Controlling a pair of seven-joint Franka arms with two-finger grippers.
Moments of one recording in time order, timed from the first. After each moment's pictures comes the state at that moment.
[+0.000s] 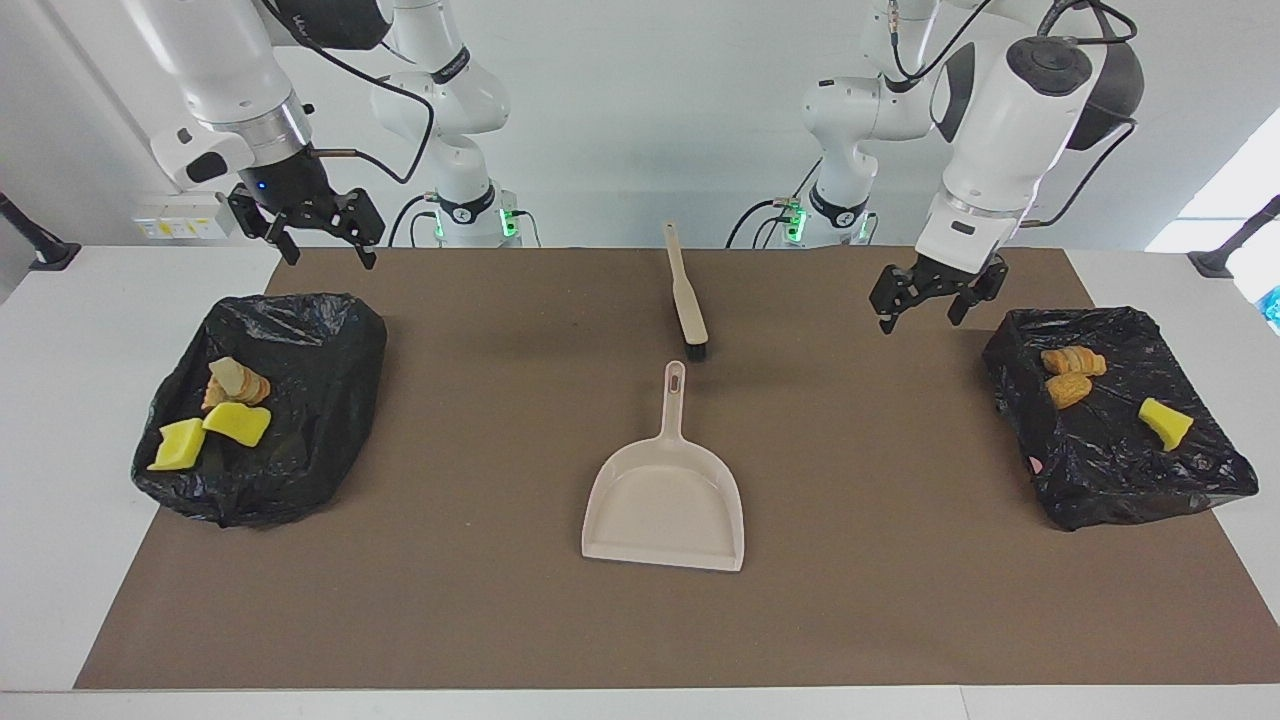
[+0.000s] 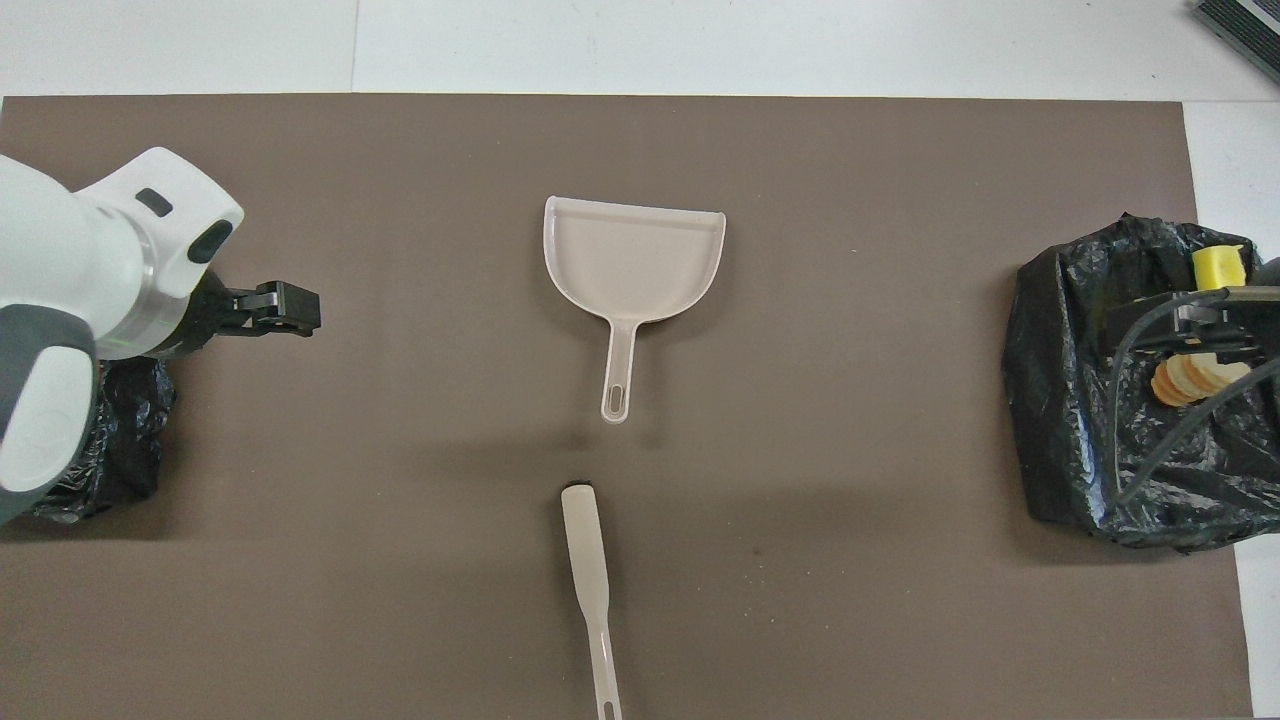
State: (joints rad) left arm -0.10 -0.02 -0.10 -1.77 0.04 1.78 -0.24; right arm 0.00 -0.04 -0.01 -1.61 0.00 1.56 0.08
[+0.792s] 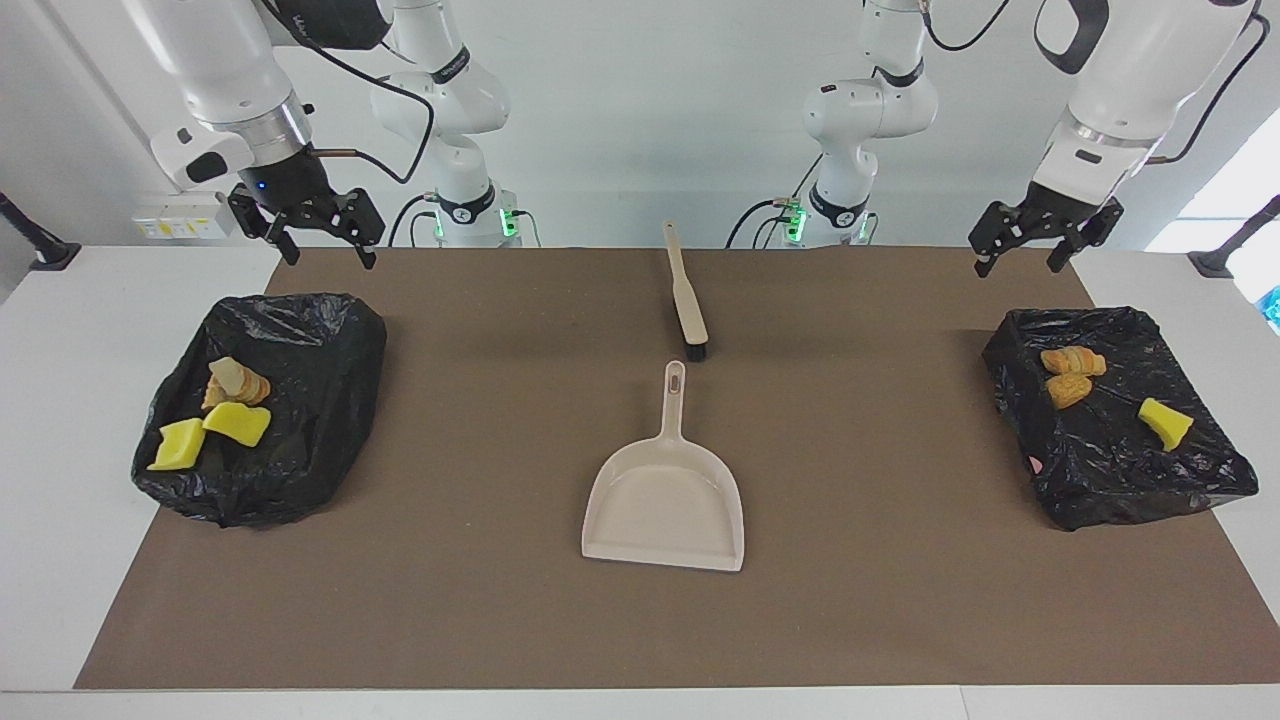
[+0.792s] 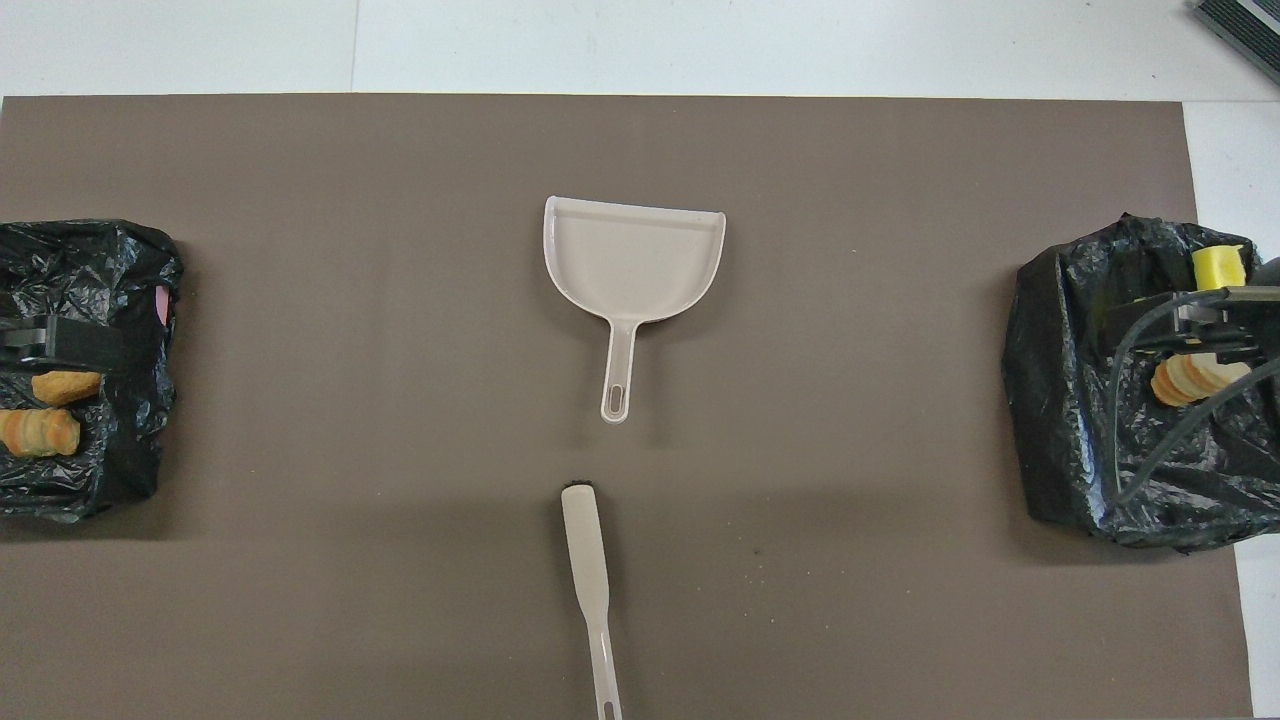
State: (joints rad) left arm 0.05 -0.11 -0.10 -1.64 0.03 1.55 -0.03; right arm 0.00 -0.04 -0.01 -1.61 0.00 1.56 0.08
